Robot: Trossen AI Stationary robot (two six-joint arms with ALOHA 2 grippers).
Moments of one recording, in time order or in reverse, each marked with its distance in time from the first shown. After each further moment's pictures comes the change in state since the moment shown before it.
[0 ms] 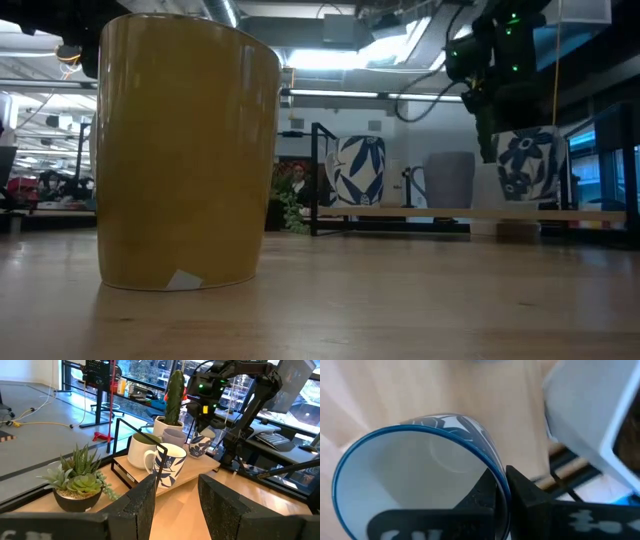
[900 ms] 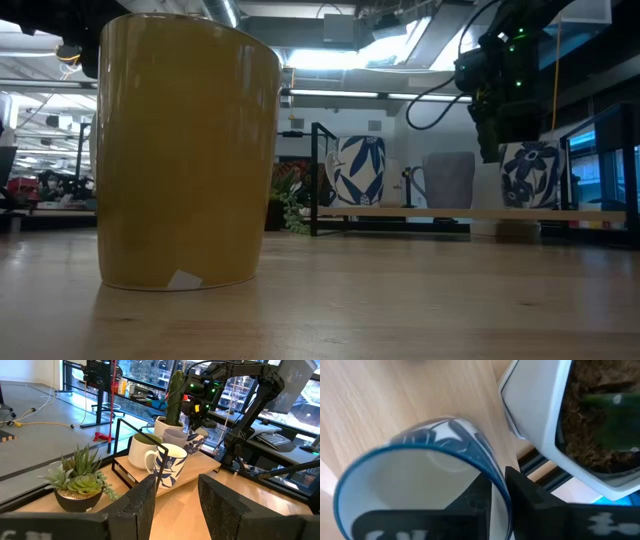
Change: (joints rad) left arm 0.000 0.000 0.000 0.000 -0.004 0.000; right arm -0.170 -0.007 -0.045 0.097 0.032 -0.107
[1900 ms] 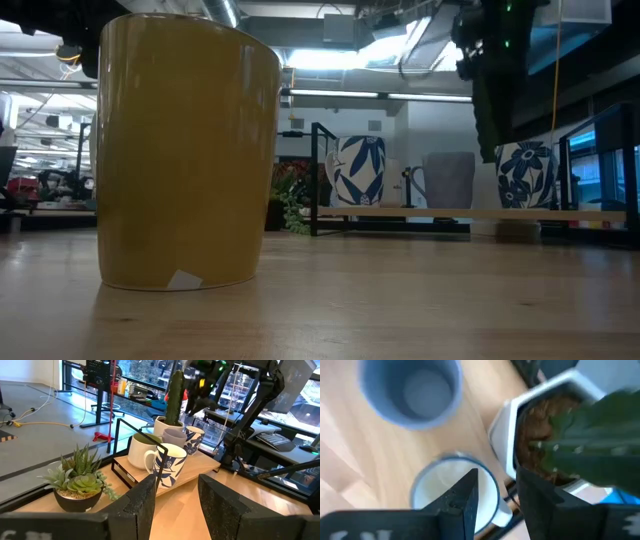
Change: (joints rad) left arm 0.000 0.000 0.000 0.000 0.002 0.000; right arm 0.023 -0.016 0.263 -0.079 -0.059 0.020
